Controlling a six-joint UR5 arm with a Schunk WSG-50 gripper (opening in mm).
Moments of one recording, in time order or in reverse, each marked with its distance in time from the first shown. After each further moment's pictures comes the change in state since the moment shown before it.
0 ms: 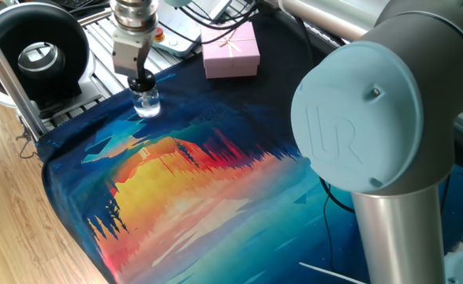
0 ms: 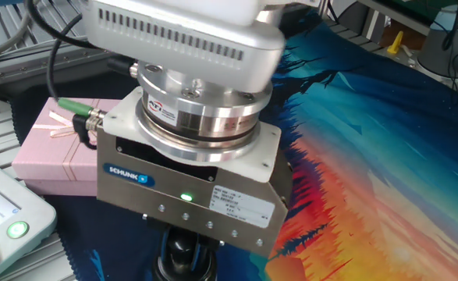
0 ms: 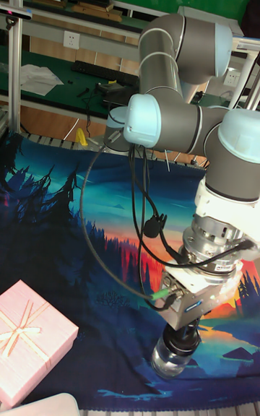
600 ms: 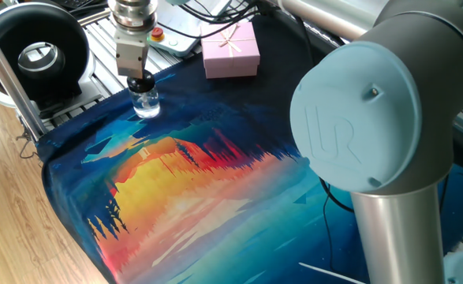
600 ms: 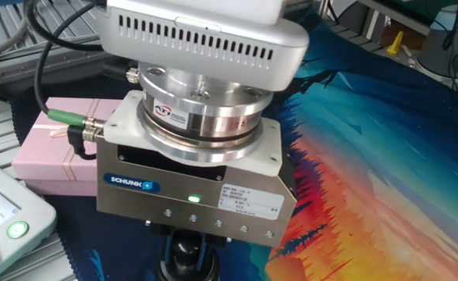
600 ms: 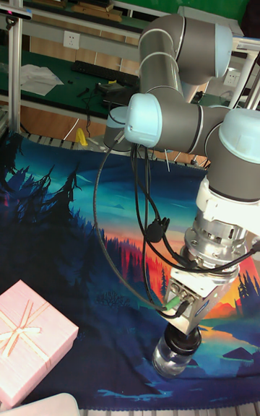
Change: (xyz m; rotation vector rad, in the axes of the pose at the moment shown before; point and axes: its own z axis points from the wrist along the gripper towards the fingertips) arm -0.003 0.003 0.000 -0.011 -0.002 -0.227
